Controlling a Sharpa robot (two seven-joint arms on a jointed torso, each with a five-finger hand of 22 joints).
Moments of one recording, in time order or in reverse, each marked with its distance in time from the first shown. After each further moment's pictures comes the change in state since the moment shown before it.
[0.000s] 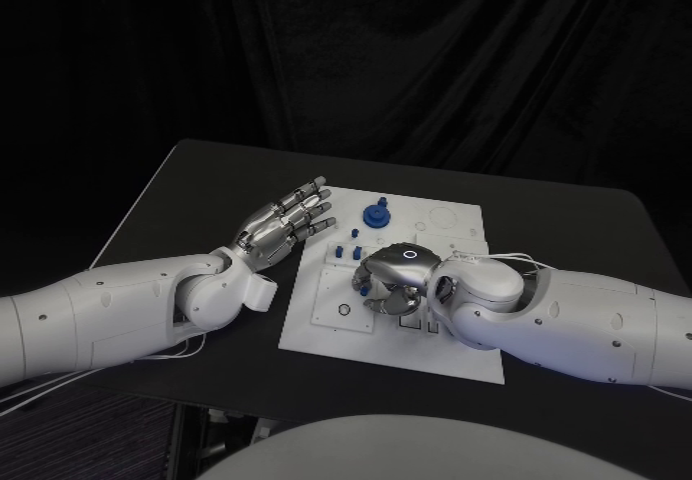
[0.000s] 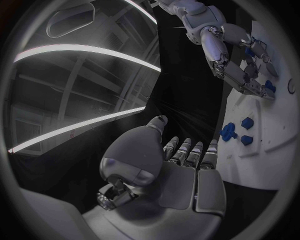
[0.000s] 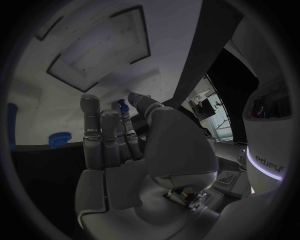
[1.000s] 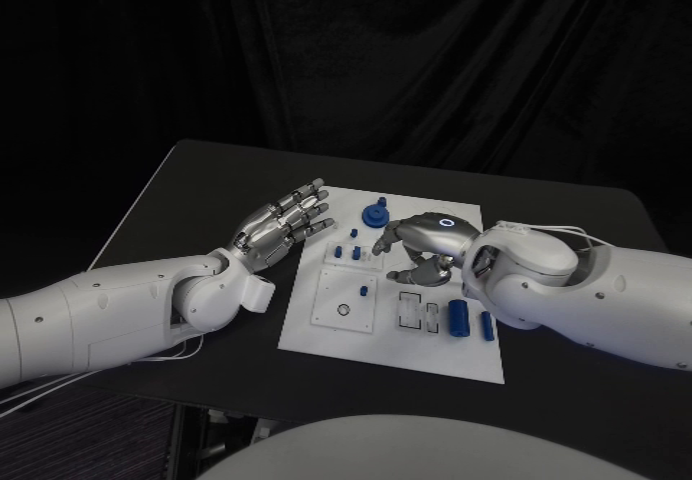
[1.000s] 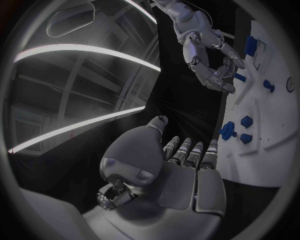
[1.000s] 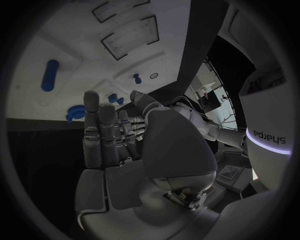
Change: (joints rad) left arm -0.002 -0.005 0.000 0.001 0.000 0.001 0.000; left_hand 0.000 0.000 0.012 -0.007 0.000 0.014 0.022 0.004 0.003 0.000 0.000 0.005 0.001 -0.004 0.003 0.000 0.000 0.000 0.001 0.001 0.000 0.000; right arm 0.109 -0.158 0.011 0.119 0.094 -0.013 -0.011; right_hand 0.063 0.045 -0.147 0.054 0.048 -0.073 -0.011 -0.051 -0.123 -0.235 0.040 0.097 0.007 -0.114 0.036 0.005 -0.104 0.031 -0.054 0.042 -0.151 0.000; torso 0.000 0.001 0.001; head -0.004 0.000
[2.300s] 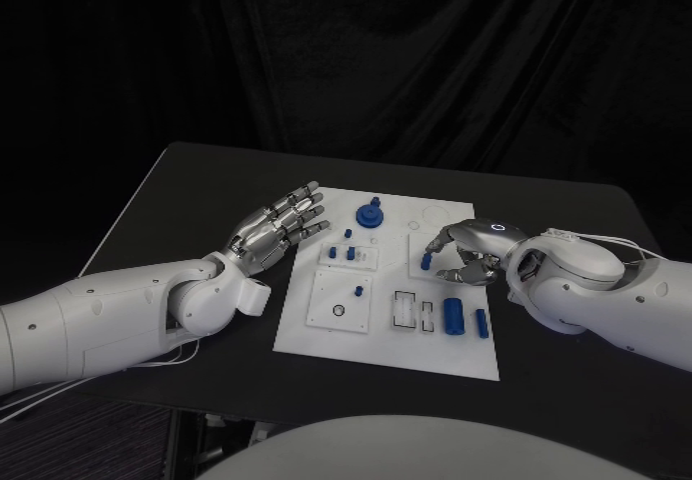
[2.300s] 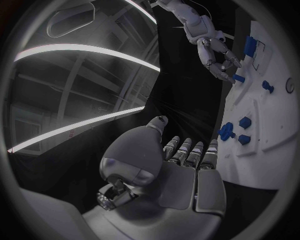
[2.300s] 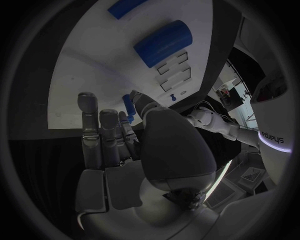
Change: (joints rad) left arm -0.006 0.006 0.000 -0.008 0.000 0.003 0.000; left_hand -0.008 0.000 0.006 0.000 0.000 0.003 0.003 0.000 0.001 -0.001 0.006 0.000 0.001 0.004 0.004 0.005 0.001 0.000 0.003 0.003 0.000 0.001; right arm -0.041 -0.133 -0.016 -0.058 0.015 -0.016 -0.057; right_hand 0.019 -0.003 -0.017 0.022 -0.058 0.032 0.016 -0.104 -0.109 0.093 -0.014 -0.194 -0.222 0.097 -0.023 0.046 0.030 -0.016 0.094 -0.023 0.108 0.000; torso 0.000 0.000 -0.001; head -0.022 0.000
